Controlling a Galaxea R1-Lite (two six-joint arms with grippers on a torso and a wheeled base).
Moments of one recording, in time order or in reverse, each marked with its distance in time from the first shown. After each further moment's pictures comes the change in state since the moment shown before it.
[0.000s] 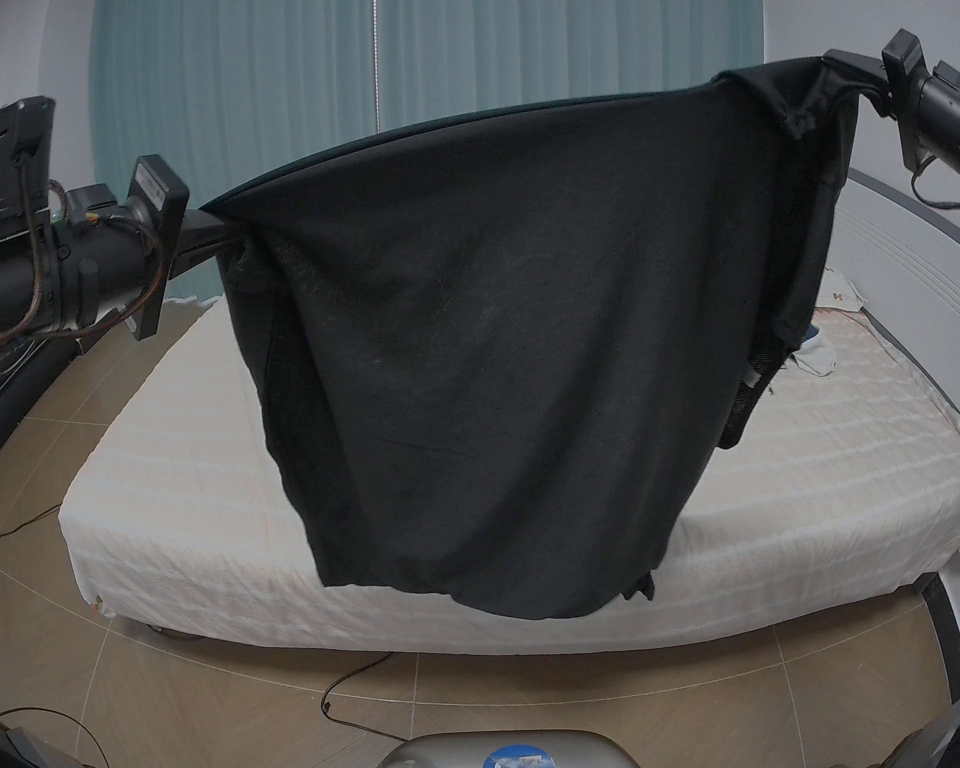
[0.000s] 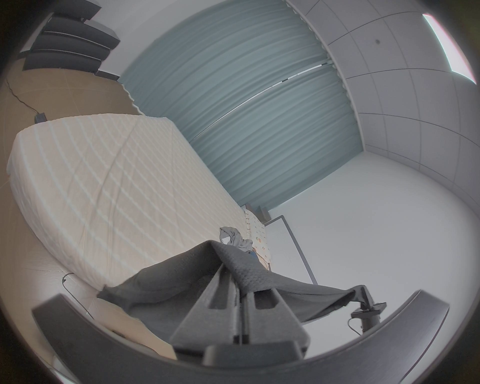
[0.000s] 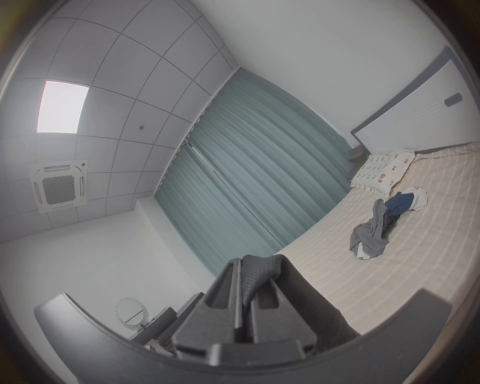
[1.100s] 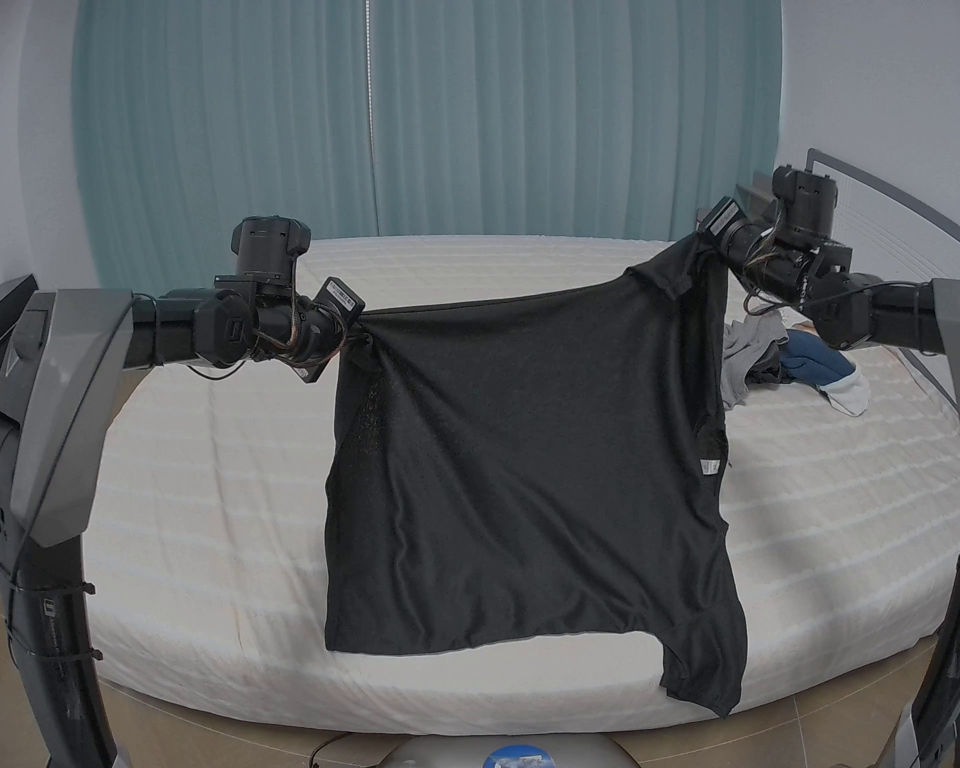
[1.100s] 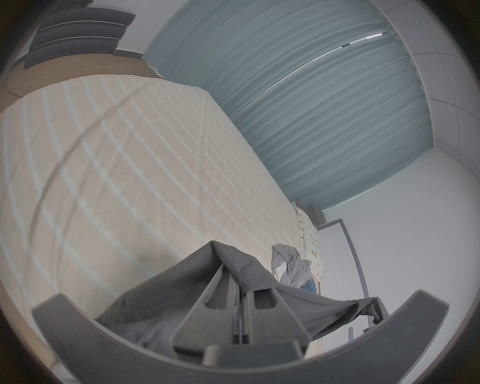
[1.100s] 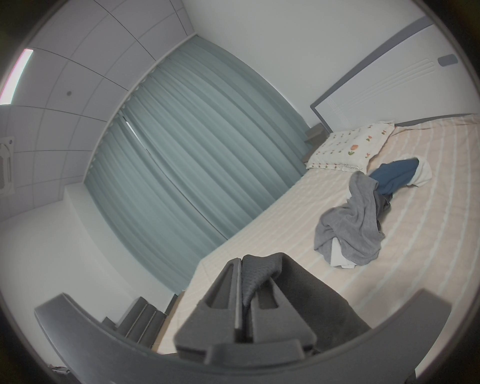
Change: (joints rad) left arm 0.057 0.823 -0.577 0.040 0.010 0.002; right arm -0.072 0.692 -0.094 -0.298 -0.137 -0.005
